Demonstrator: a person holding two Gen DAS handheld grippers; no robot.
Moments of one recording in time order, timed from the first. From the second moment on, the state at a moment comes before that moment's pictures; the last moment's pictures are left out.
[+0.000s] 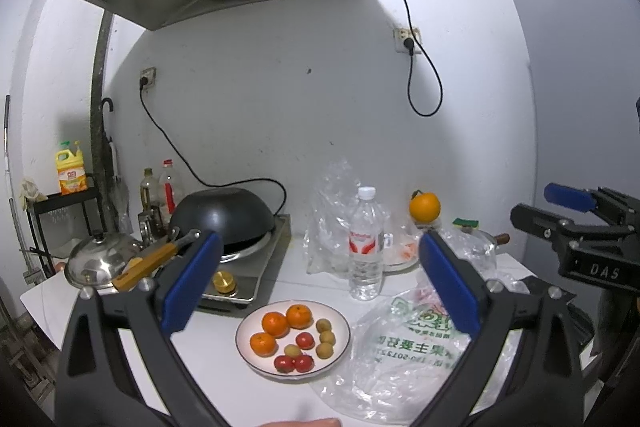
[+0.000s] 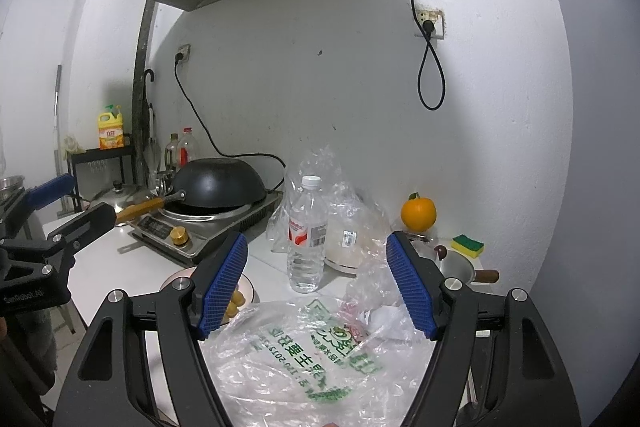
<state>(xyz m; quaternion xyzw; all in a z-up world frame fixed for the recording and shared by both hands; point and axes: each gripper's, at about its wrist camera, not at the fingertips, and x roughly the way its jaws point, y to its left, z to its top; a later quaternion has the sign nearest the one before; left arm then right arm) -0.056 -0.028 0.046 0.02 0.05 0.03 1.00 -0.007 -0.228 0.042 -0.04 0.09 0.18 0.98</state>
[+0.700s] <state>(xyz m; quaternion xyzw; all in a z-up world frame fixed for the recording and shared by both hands) -0.034 -0.029 0.036 0.03 0.07 0.04 1.00 0.012 -0.225 0.037 -0.05 0.11 0.18 0.98</state>
